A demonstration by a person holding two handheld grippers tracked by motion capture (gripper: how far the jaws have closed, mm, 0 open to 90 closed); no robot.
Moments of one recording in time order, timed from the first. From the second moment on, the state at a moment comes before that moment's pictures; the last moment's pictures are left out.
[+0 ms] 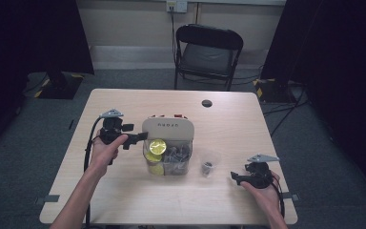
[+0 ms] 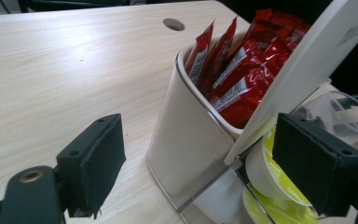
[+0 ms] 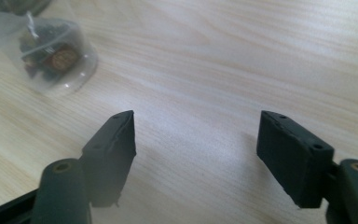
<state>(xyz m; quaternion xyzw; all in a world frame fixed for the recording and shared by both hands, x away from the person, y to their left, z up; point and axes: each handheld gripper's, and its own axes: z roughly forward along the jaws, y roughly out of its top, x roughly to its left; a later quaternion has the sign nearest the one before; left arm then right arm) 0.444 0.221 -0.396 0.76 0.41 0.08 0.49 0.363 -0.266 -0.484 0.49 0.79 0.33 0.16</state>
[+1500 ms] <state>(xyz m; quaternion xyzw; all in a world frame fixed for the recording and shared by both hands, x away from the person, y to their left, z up) 0.462 0.228 -0.389 0.72 0.43 0.09 0.53 0.360 -0.264 -0.500 0.48 0.78 0.34 0.21</state>
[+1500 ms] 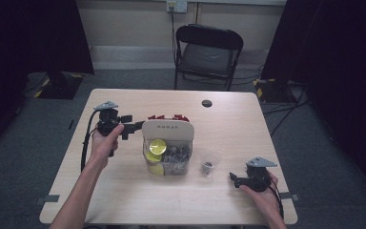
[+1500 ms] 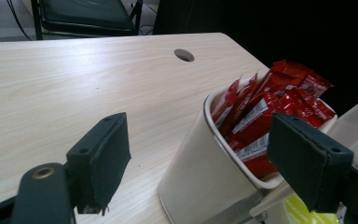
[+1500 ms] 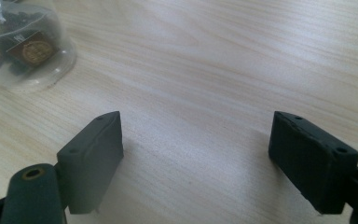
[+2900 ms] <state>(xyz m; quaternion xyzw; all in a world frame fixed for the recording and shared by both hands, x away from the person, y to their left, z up) 0.439 0.220 -0.374 0.74 0.41 0.09 0.53 0.360 -0.264 -0.500 0.48 0.78 0.34 0.22</state>
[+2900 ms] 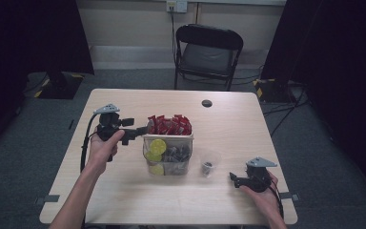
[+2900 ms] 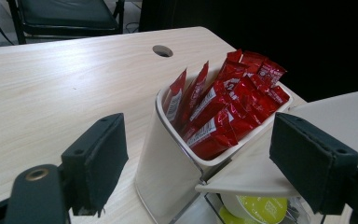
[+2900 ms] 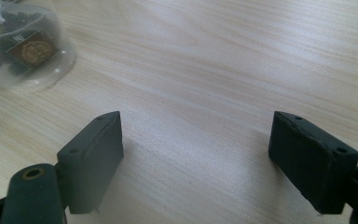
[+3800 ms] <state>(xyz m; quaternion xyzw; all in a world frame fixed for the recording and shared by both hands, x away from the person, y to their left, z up) 0.430 0.214 -0.386 0.76 0.39 0.06 0.51 0.360 -0.264 -0.500 0.48 0.78 0.34 0.22</state>
